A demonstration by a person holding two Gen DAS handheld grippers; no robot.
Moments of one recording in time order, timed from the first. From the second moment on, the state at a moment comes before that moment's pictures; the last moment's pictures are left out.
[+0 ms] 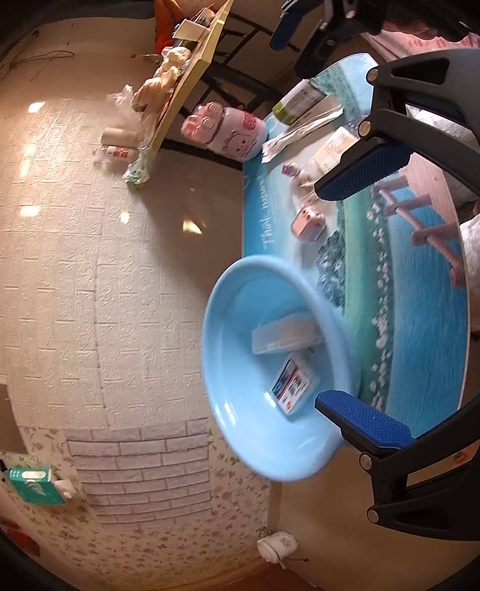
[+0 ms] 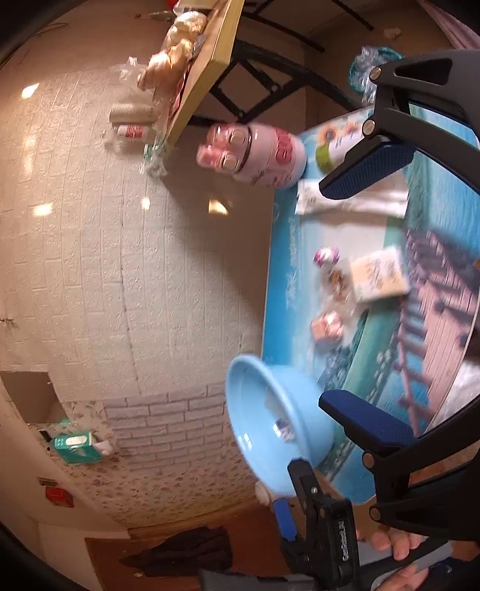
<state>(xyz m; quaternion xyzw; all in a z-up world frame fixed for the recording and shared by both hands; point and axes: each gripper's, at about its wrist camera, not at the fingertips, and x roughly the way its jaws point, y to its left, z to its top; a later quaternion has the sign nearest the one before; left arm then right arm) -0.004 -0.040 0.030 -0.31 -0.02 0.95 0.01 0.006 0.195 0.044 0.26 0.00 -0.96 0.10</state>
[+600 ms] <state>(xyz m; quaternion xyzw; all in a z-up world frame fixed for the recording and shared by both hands) -0.005 0.048 -0.008 -0.35 -0.04 0.93 0.03 0.017 0.276 0.030 0.26 -0.05 -0.96 0.02</state>
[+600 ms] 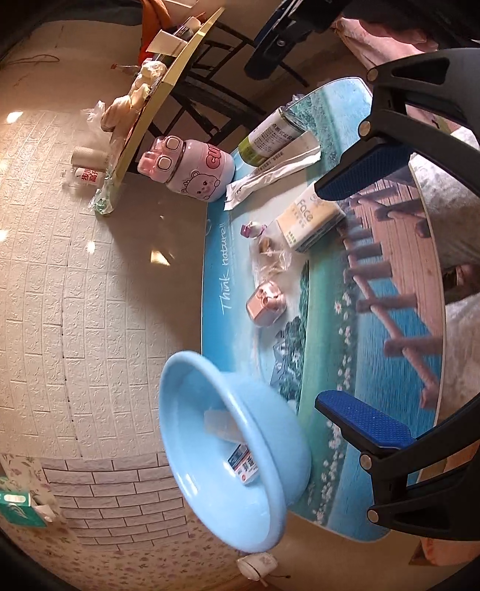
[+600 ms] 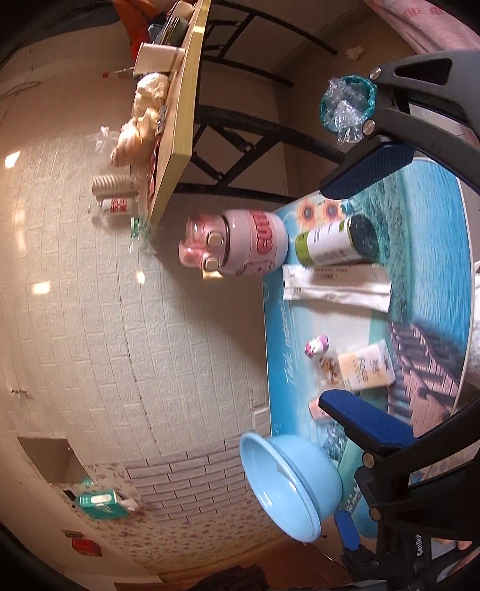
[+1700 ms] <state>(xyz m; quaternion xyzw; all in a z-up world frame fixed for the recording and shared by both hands) -0.089 0.146 -0.081 -0.41 -0.05 0.91 -0.08 -0.061 0.344 -0.031 0.33 -0.05 -0.94 -0.02</state>
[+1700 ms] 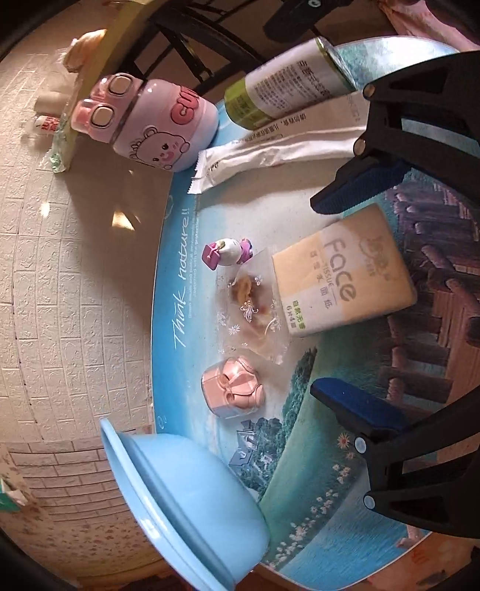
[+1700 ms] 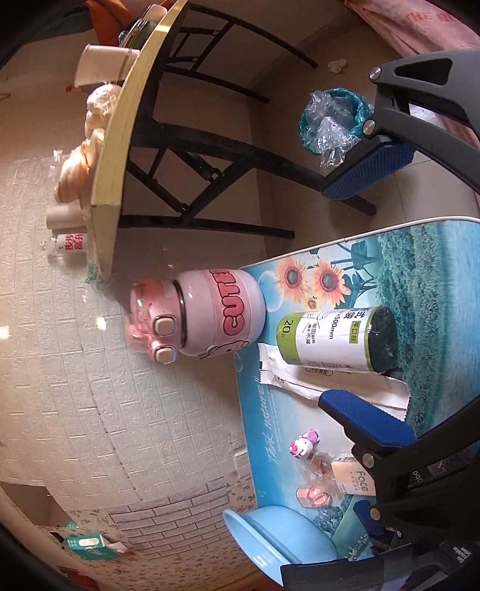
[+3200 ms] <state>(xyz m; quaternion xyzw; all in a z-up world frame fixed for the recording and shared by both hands) -0.062 0.087 -0.047 -0.35 -0.07 0.93 0.03 -0.111 0.319 -0.074 0.40 -0.05 -0.91 0.02</state>
